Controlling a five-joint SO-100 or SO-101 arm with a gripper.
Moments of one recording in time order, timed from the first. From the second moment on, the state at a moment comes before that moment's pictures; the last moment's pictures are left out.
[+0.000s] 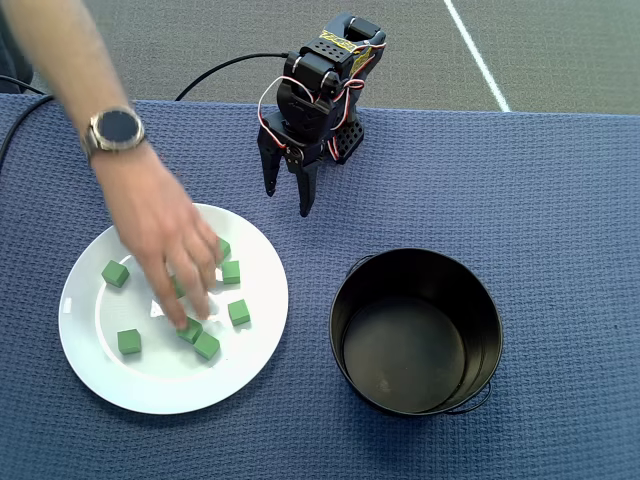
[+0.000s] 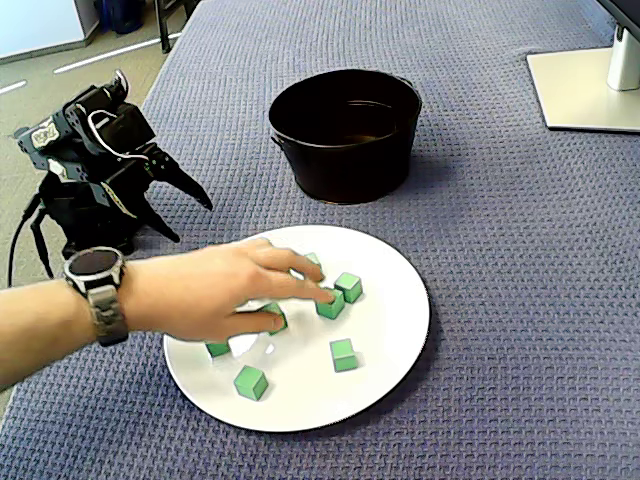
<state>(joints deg) 25.0 184.3 166.8 83.1 -68.5</state>
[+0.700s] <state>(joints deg) 26.6 184.3 166.8 83.1 -74.7</state>
